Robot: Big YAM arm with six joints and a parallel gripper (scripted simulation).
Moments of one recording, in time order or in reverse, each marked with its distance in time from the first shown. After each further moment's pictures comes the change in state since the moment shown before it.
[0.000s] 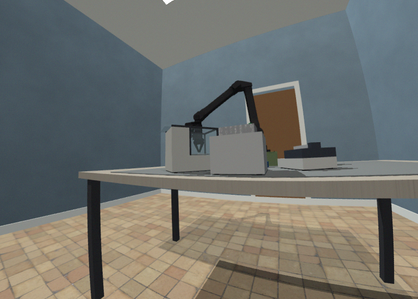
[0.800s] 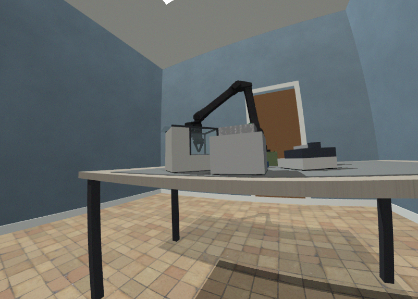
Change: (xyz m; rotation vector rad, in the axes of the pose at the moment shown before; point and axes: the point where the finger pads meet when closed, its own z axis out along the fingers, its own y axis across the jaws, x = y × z) arm -0.002 0.000 -0.001 0.000 -0.004 0.000
